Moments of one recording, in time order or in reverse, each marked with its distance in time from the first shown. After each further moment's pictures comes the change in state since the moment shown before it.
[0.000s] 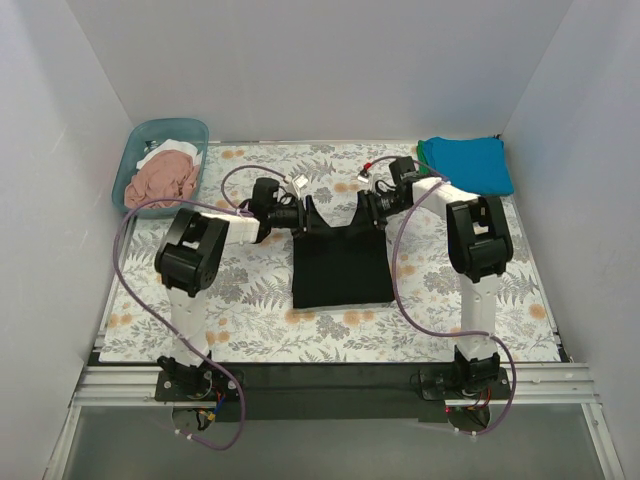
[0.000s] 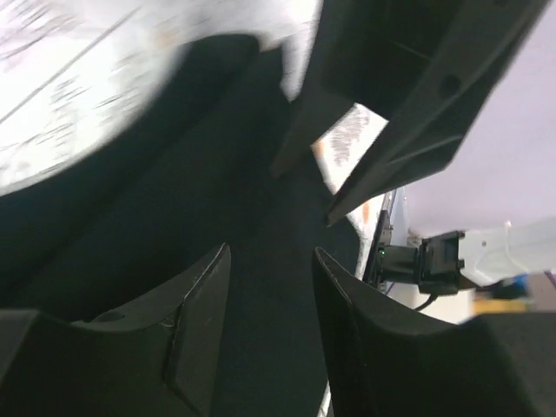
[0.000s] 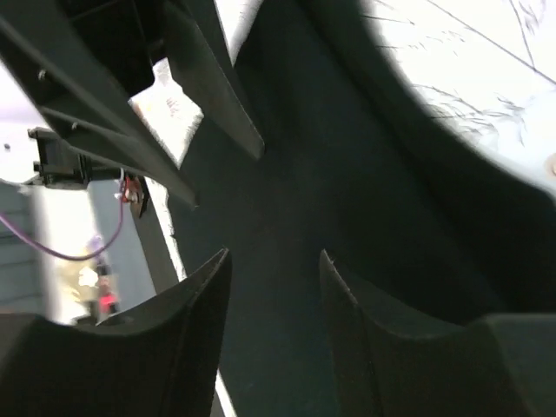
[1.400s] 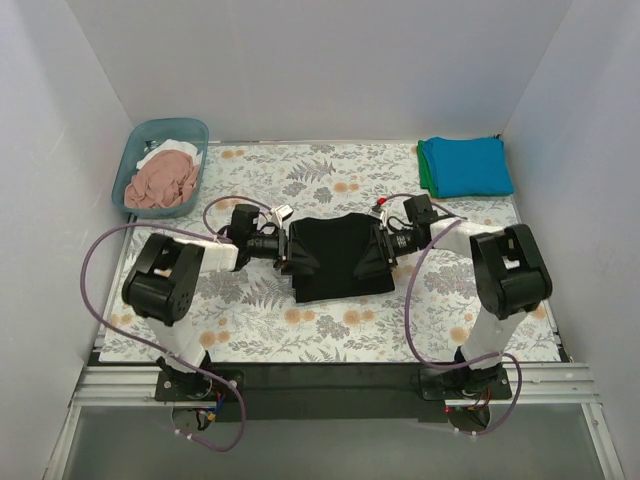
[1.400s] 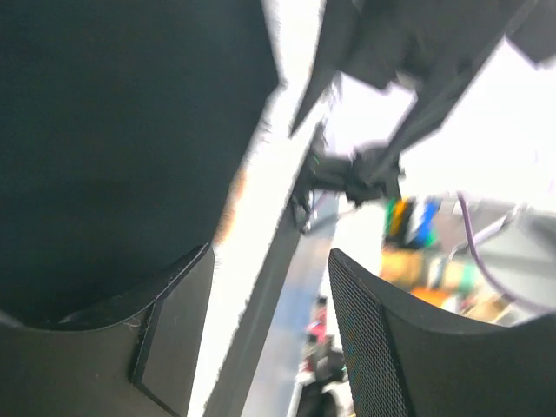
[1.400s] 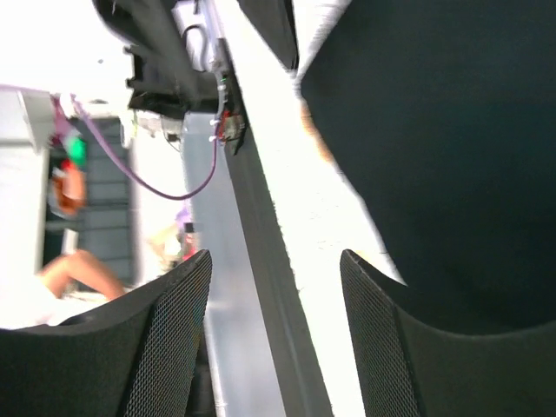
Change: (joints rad) left arm 0.048 -0.207 -0.360 -0.027 0.173 -0.118; right arm 0.016 -0.302 -0.587 0.265 -0.205 0.177
